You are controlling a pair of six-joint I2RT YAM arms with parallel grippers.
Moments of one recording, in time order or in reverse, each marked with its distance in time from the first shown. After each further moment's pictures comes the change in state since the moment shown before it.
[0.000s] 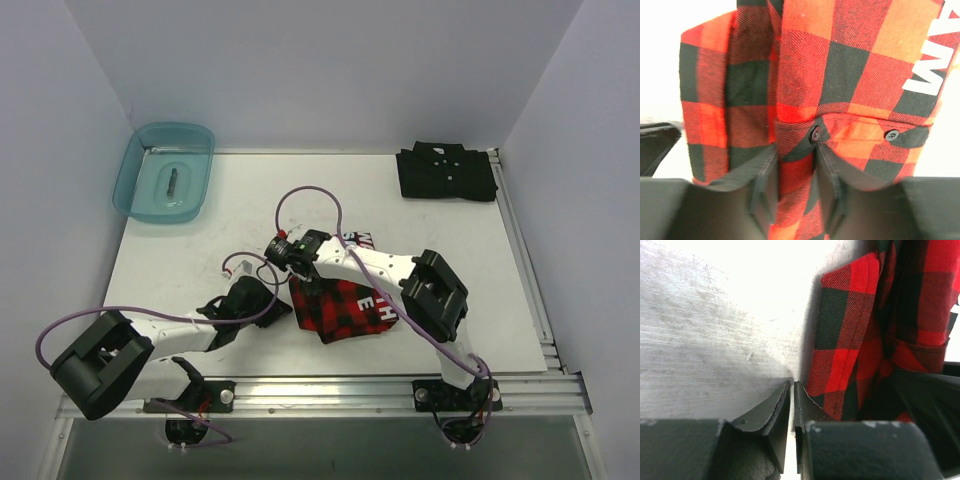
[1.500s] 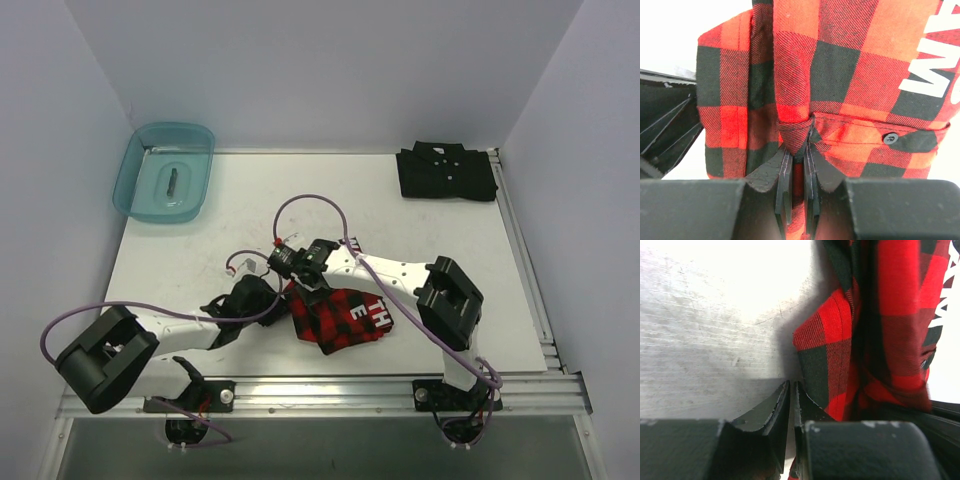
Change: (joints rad) left arm -0.017 0.040 0.019 0.033 -0.004 0.017; right arm 0.041 -0.101 -0.119 0.114 -0.116 -0.027
